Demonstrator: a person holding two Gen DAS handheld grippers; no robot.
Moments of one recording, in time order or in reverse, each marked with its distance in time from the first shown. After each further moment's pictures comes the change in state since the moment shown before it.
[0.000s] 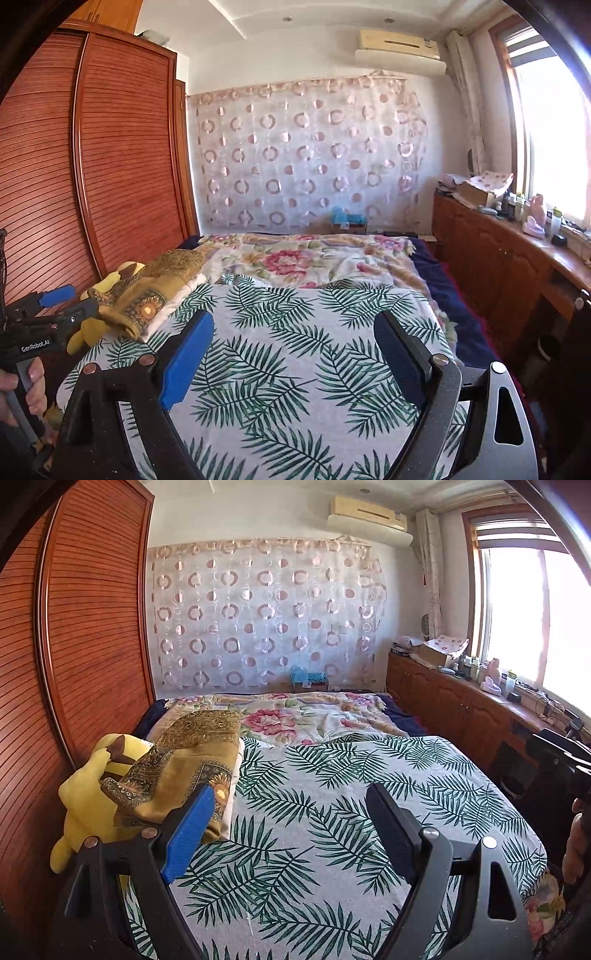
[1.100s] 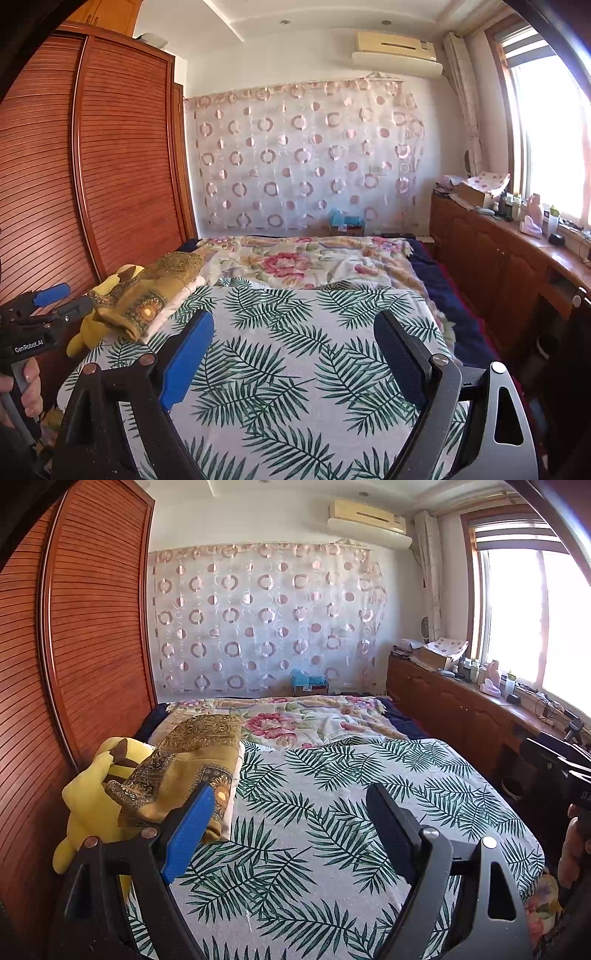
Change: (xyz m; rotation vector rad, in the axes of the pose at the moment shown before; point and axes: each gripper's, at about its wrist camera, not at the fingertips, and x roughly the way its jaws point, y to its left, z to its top) left arm -0.009 0.000 0.002 -0.002 -0.010 0.001; right arm 0.013 -0.008 0.002 0.000 -0.003 0.002
